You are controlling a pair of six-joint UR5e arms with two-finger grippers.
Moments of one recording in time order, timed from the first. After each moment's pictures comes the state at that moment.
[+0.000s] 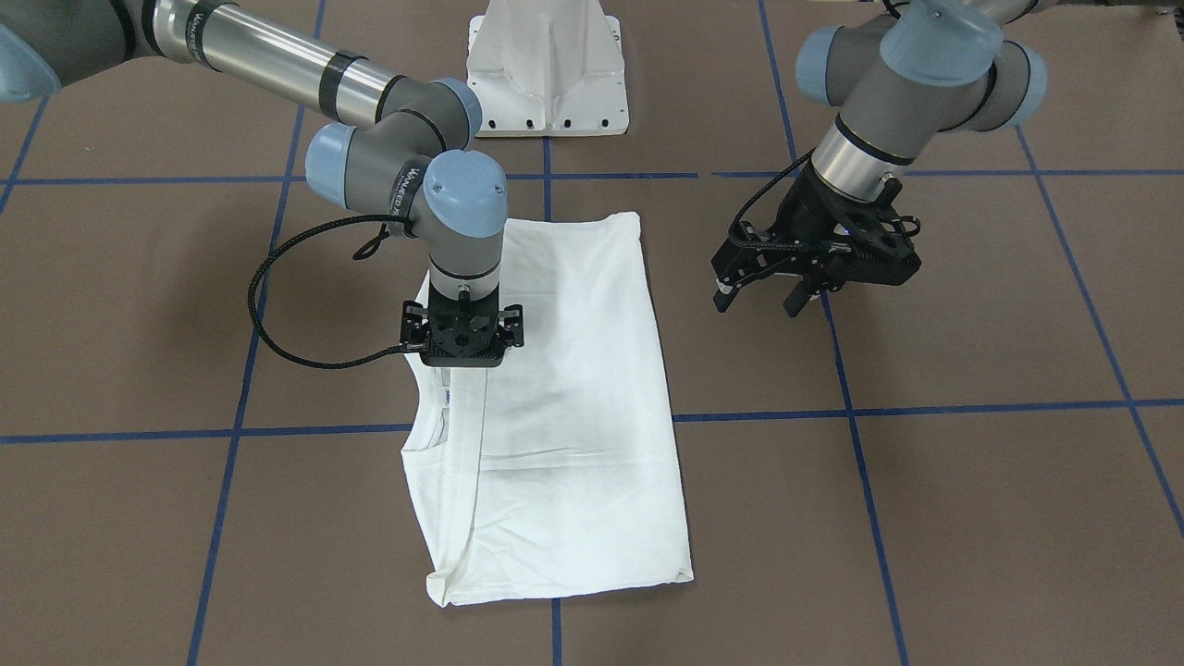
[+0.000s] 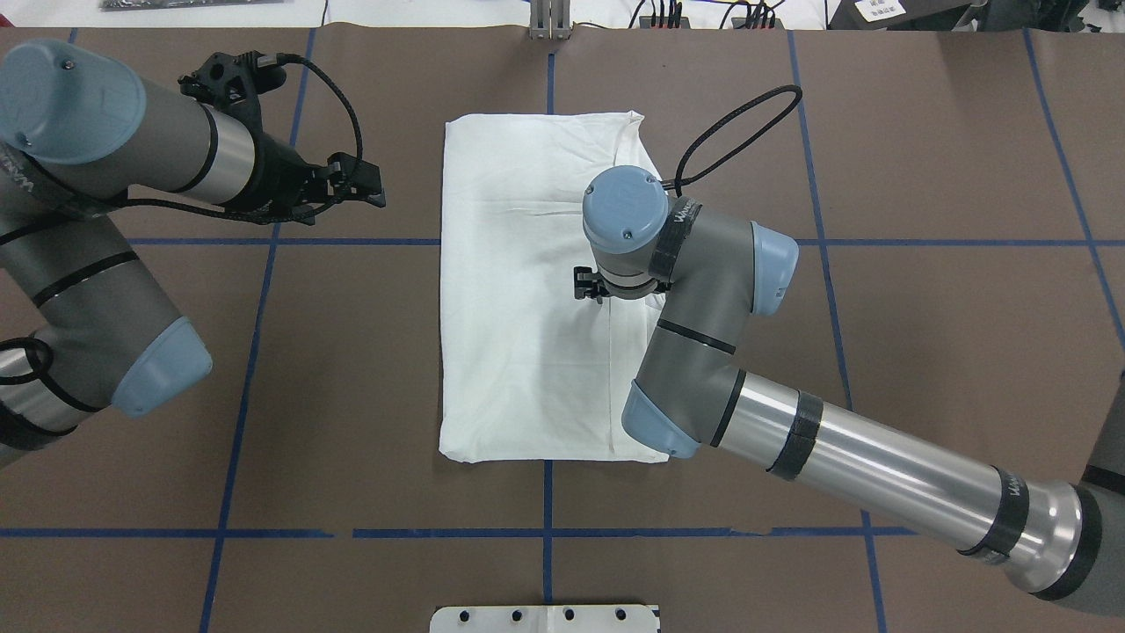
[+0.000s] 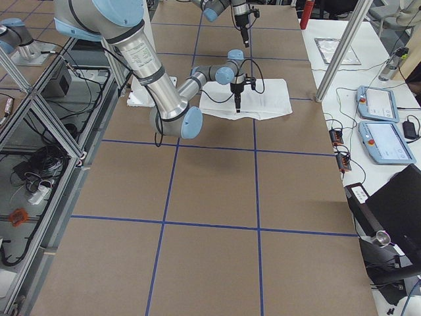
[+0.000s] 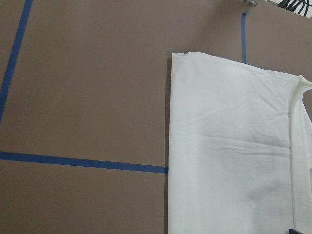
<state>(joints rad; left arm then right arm) -0.81 -2.00 -1.82 -1.97 -1.99 -1.27 0.55 -0.80 1.39 -1.56 1.76 1.12</state>
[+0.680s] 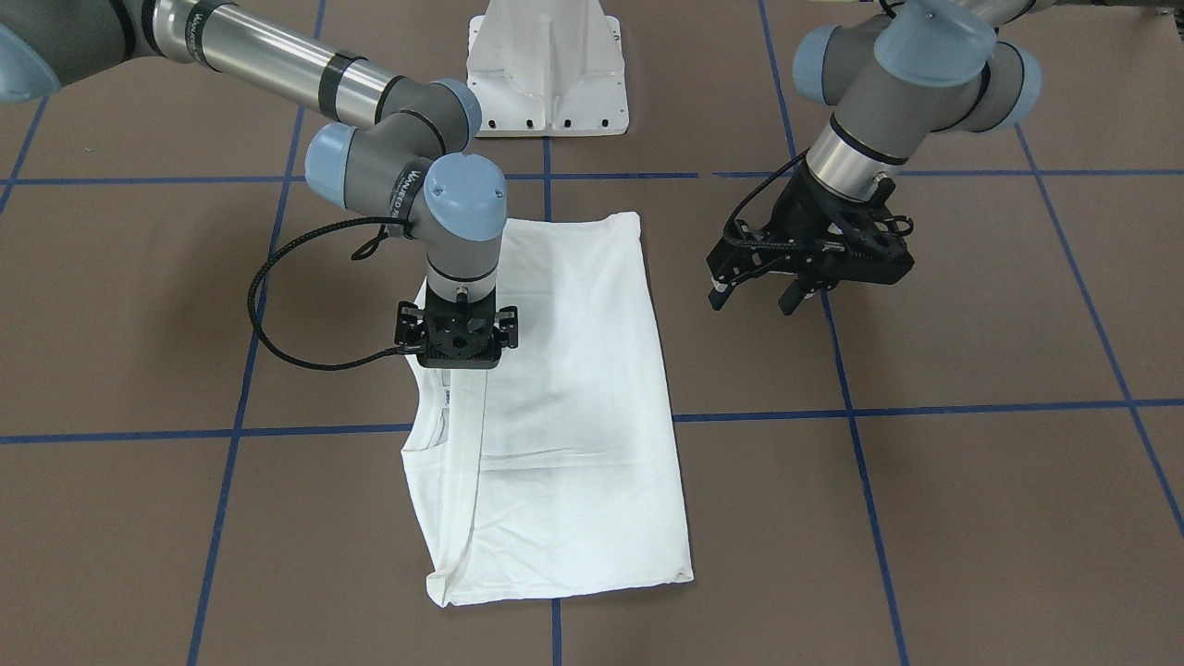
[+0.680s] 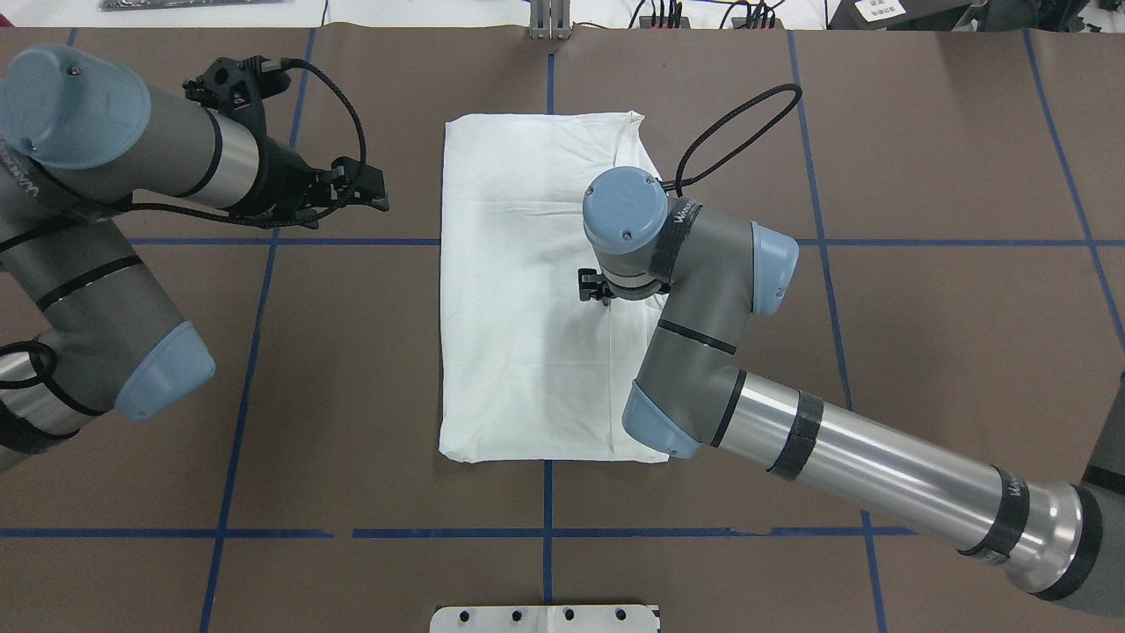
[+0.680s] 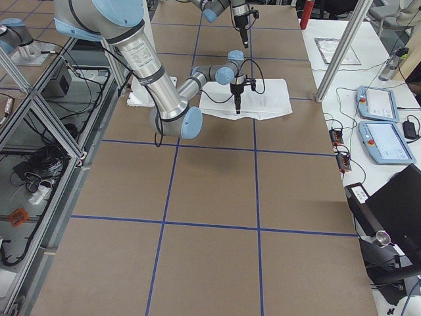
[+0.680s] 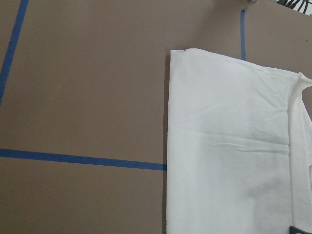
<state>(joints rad) -0.80 -2.00 -1.82 -1.98 -1.99 -1.27 0.55 -0.80 1.39 -1.58 1.75 1.11</state>
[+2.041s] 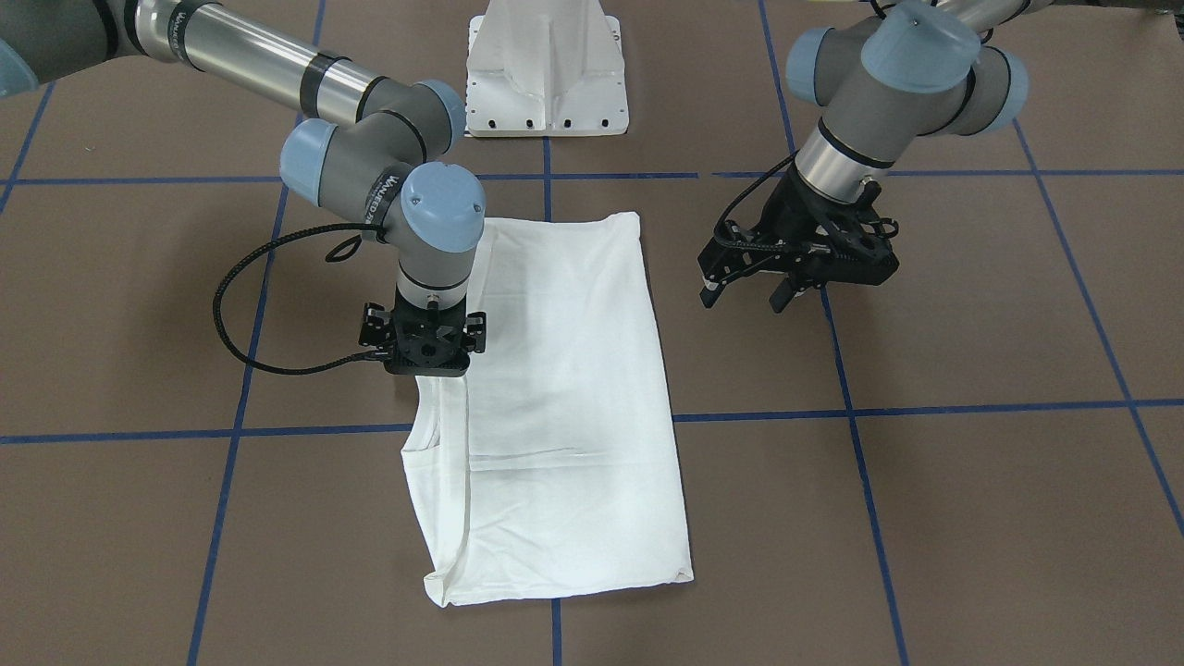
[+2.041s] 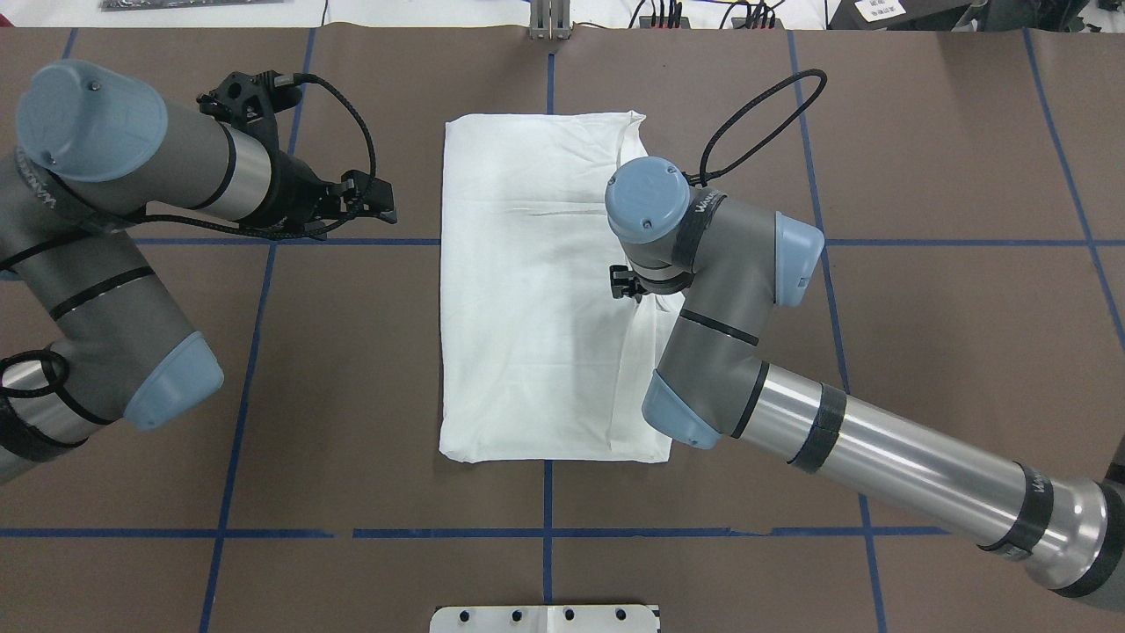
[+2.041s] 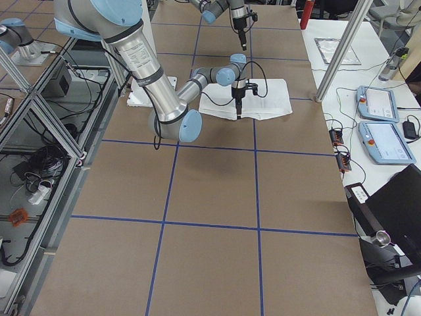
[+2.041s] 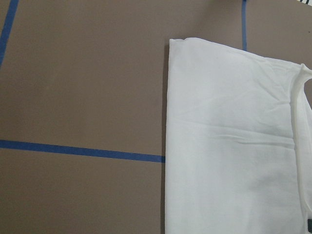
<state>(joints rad) -0.78 -2.00 -1.81 -1.98 -1.99 -1.28 0.58 -0.85 1.43 -1.68 1.75 1.05</state>
